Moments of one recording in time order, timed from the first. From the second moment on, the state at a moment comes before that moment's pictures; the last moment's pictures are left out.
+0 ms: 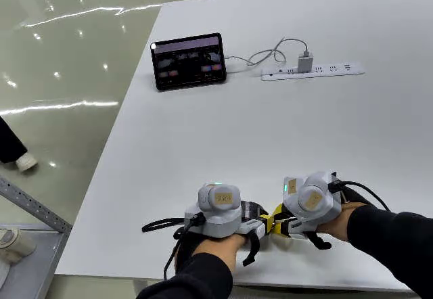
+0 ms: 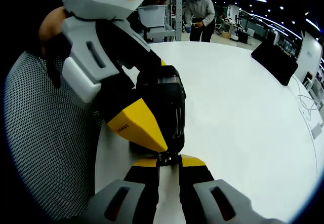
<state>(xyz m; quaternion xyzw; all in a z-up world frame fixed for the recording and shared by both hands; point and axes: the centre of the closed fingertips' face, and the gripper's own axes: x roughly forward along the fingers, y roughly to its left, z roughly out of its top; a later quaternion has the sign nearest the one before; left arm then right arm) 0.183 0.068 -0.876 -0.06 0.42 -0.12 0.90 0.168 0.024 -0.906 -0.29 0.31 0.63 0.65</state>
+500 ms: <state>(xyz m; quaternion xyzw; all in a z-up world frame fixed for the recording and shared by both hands) 0.186 0.071 -0.868 -0.06 0.42 -0.15 0.89 0.174 0.018 -0.905 -0.30 0.31 0.61 0.67</state>
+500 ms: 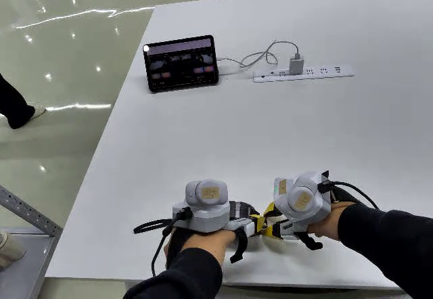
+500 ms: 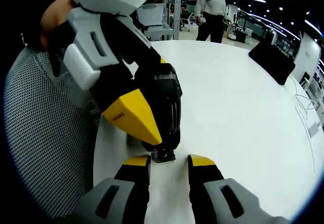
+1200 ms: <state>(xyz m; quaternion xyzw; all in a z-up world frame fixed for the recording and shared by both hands) 0.192 0.123 -0.838 0.05 0.32 -0.31 0.90 0.186 -0.095 -0.848 -0.23 0.29 0.51 0.77</state>
